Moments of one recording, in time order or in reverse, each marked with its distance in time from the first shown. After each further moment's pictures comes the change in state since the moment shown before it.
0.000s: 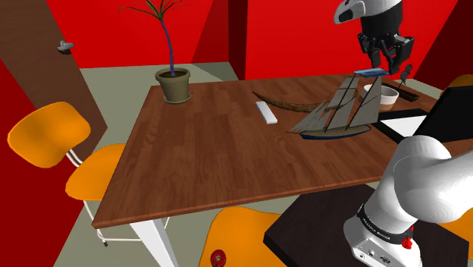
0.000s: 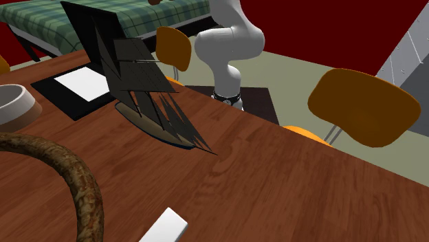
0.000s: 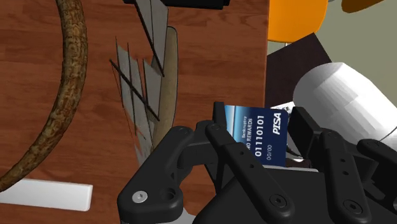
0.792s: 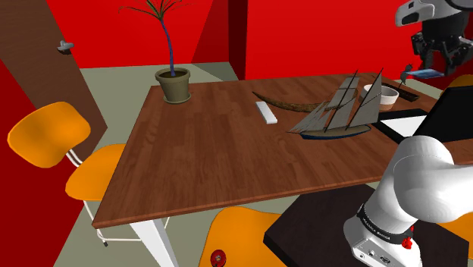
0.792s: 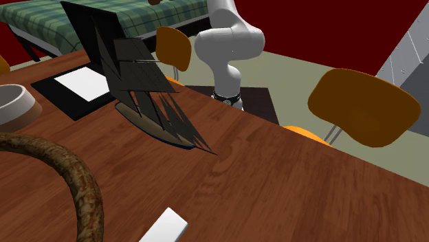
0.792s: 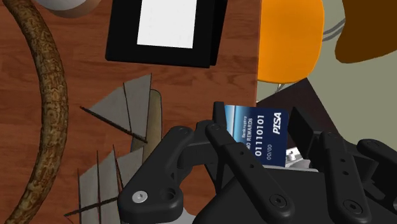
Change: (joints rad) arm -0.016 -0.325 -0.184 -0.144 -0.290 -0.059 -0.266
